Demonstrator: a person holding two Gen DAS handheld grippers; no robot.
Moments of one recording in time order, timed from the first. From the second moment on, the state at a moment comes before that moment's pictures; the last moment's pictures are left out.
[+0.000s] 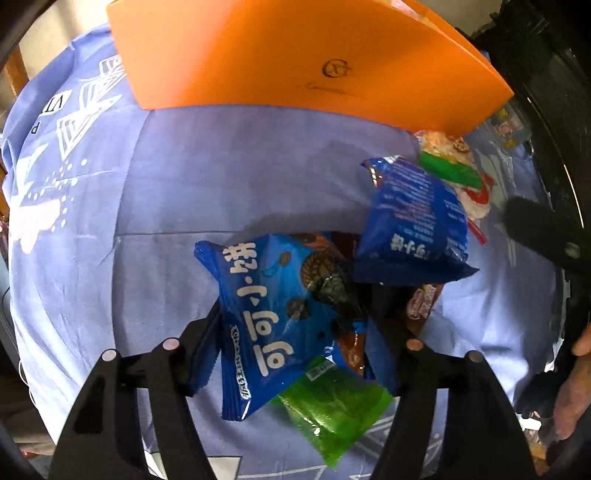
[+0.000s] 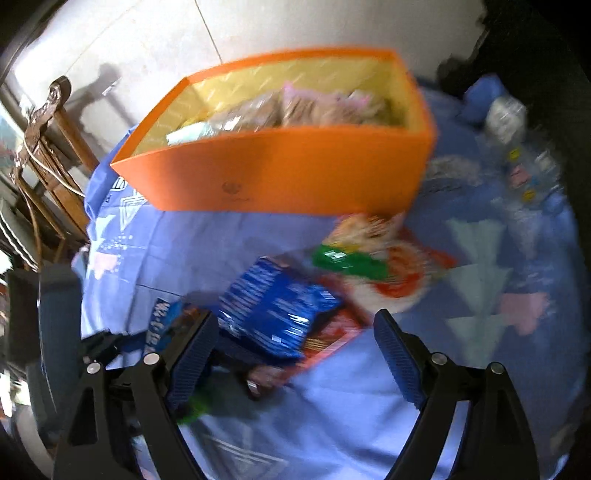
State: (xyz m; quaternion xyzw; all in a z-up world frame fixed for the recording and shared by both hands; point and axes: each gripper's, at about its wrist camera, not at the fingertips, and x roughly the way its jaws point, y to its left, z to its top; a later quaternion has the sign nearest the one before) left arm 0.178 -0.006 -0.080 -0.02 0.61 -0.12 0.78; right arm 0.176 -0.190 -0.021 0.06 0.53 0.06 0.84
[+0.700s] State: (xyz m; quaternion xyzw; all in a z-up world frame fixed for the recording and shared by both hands) left arm 0.180 0.000 -0.035 -0.02 0.57 -0.13 0.81; right arm 0.178 -0.177 -0.027 0.08 0.53 0.07 0.84
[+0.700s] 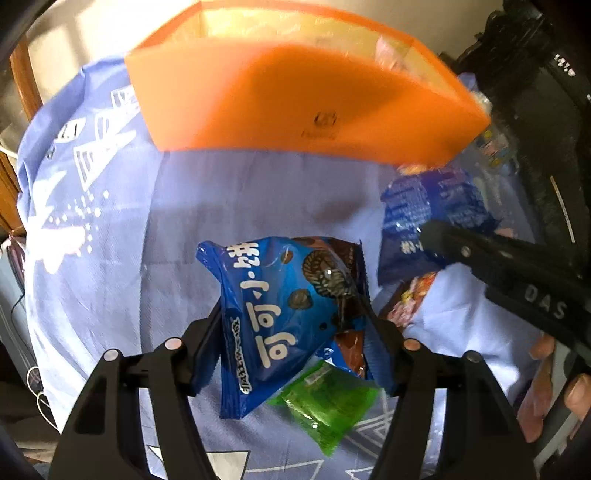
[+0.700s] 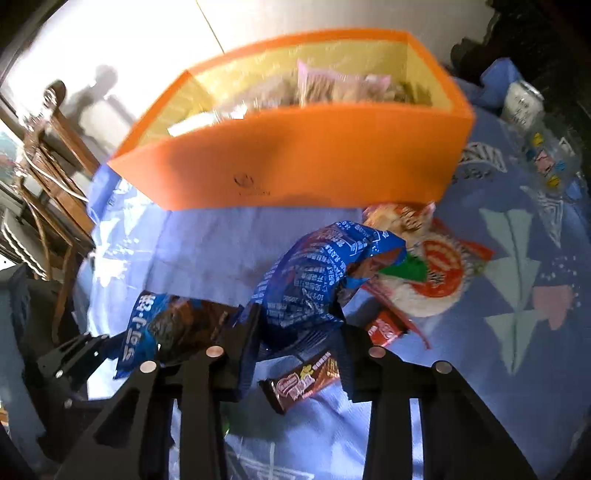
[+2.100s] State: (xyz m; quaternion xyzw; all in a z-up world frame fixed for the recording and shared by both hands) left arm 0.198 -0.006 -0.005 0.06 0.56 -0.13 0.82; right arm 0.185 -0.275 0.013 0.13 0.47 0.02 0.87
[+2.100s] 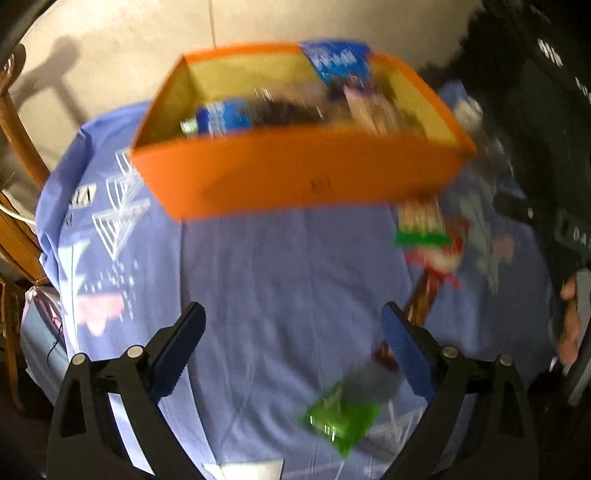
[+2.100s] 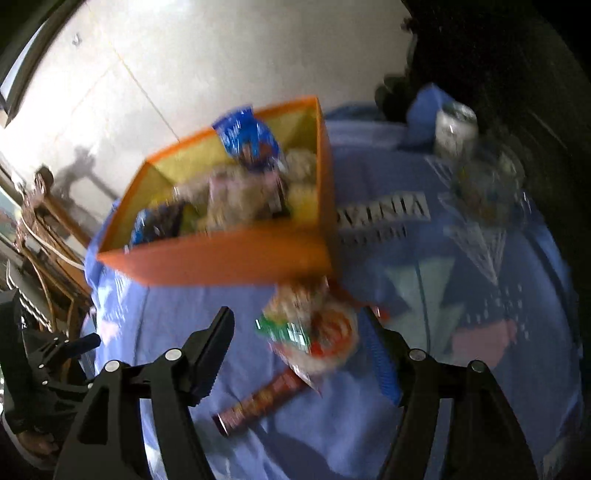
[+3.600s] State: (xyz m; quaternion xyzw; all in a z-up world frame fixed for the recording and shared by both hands) left arm 0.171 0.017 -0.060 0.02 0.60 -0.11 0.79; right arm 0.246 -0.216 -0.066 0.06 0.52 -0.04 0.85
